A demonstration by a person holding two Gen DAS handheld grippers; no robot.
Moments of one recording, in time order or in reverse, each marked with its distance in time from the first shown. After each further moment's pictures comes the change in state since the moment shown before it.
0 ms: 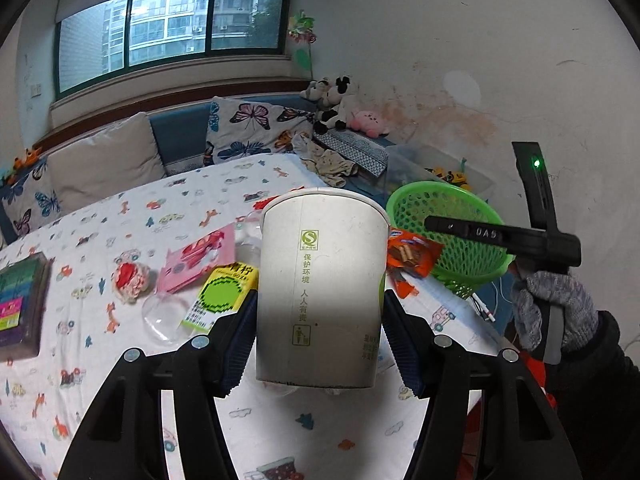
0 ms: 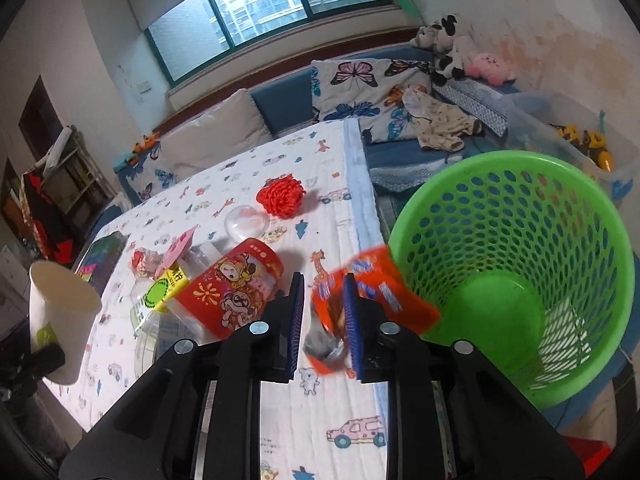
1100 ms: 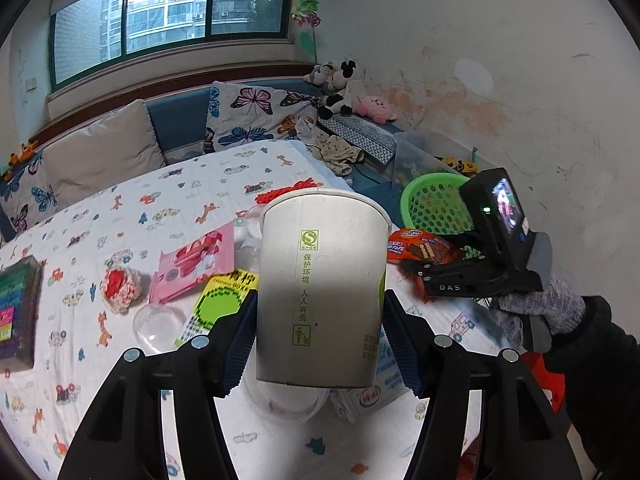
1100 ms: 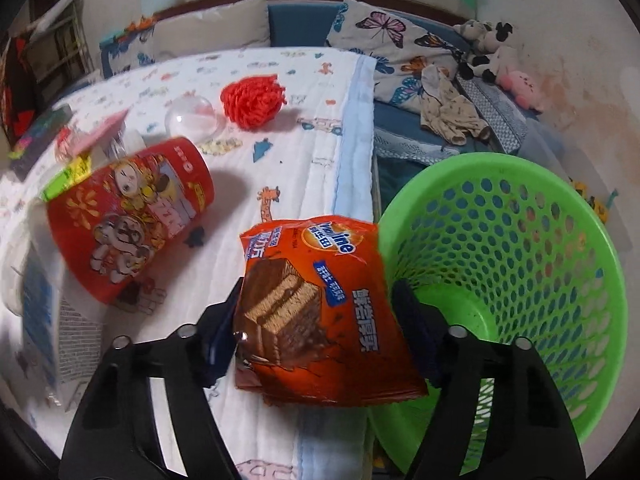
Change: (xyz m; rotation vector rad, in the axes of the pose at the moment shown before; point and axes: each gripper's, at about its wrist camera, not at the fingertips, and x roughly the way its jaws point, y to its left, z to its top) left arm 0.034 0.006 0.021 -0.001 0.053 0.005; right arm 0.085 0.002 -0.012 -0.315 0.200 -0.158
